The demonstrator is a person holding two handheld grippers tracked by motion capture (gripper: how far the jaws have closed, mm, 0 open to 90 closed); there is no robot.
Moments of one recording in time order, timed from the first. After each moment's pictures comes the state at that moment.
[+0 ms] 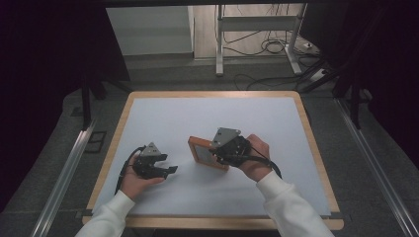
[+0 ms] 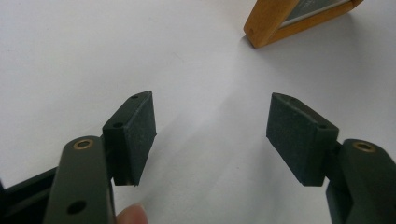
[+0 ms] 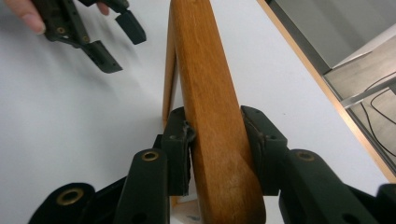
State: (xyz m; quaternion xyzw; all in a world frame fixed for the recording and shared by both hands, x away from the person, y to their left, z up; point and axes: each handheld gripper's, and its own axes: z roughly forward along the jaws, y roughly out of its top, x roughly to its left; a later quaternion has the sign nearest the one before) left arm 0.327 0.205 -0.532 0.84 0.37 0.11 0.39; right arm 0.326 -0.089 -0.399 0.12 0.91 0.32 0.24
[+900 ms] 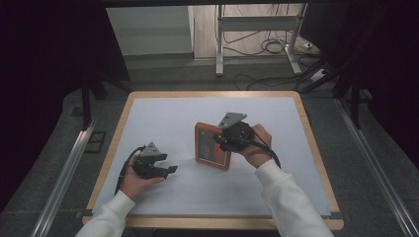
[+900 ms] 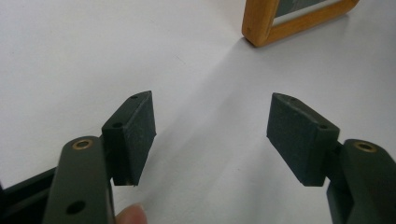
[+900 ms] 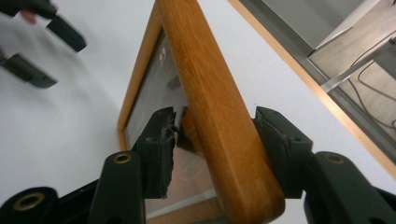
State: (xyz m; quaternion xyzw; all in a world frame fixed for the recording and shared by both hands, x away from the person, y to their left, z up) left arm 0.327 0.205 -0.531 0.84 0.37 0.12 0.39; right arm 0.373 -0.099 -0.405 0.20 0.89 0.34 0.25
